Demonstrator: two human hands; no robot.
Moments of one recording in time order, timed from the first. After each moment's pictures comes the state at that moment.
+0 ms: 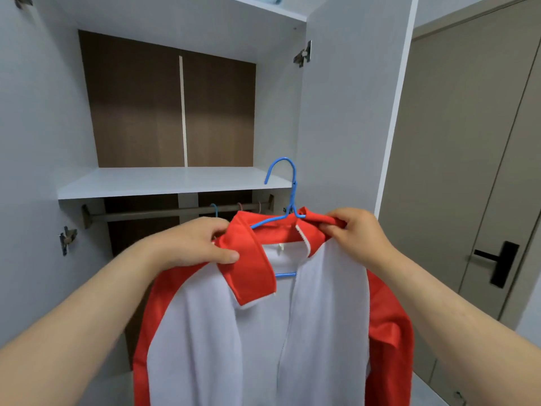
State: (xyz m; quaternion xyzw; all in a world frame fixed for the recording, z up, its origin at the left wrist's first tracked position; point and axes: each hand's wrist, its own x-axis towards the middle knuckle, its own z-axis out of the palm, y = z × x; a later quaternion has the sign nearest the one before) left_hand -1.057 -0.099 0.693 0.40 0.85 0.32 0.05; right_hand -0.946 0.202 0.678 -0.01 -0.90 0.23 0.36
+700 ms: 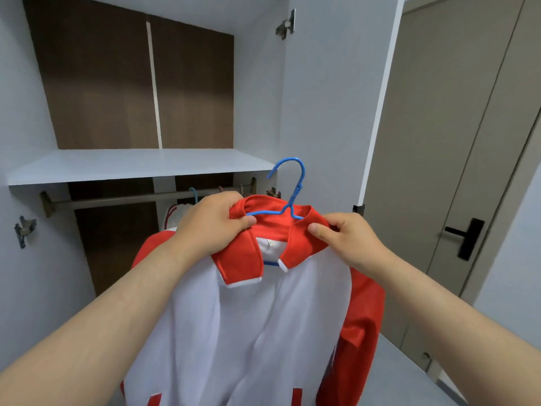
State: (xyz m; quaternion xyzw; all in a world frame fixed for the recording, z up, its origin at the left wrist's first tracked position) left_hand -1.060 -0.032 0.668 0.37 0.84 0.34 -0.22; right_hand -0.926 0.190 0.653 -0.05 -0.89 0.37 0.28
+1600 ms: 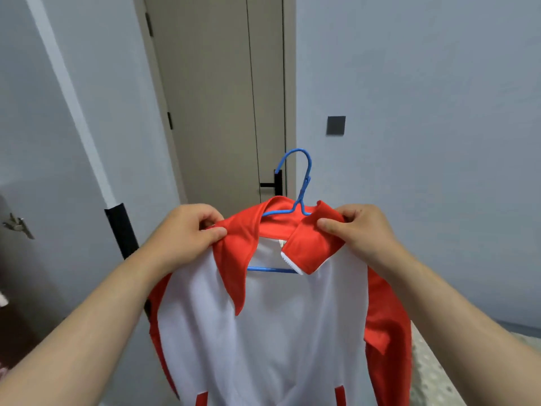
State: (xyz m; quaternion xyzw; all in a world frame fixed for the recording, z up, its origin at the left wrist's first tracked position) left_hand -0.917 0.297 0.636 0.66 0.66 0.35 0.00; right_hand -0.637 0.404 0.609 -0.41 -0.71 0.35 0.46
